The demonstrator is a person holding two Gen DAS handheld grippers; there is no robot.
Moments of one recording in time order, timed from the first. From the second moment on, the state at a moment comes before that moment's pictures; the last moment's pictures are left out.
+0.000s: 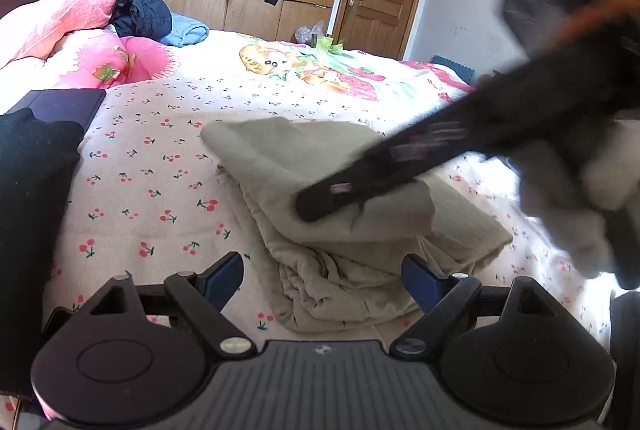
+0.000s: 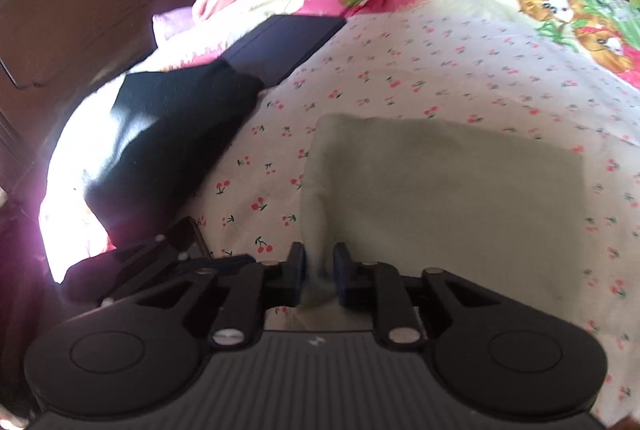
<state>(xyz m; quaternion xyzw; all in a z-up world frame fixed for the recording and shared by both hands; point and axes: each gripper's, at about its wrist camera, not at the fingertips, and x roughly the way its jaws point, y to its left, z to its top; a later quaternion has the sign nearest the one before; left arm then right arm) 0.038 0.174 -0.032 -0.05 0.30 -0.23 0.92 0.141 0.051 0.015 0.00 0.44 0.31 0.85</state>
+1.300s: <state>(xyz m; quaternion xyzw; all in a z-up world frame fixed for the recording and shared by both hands) 0.192 0.201 -0.006 -0.14 0.33 -0.24 0.90 0.091 0.070 -0.018 -0.16 0.35 0.36 0.85</state>
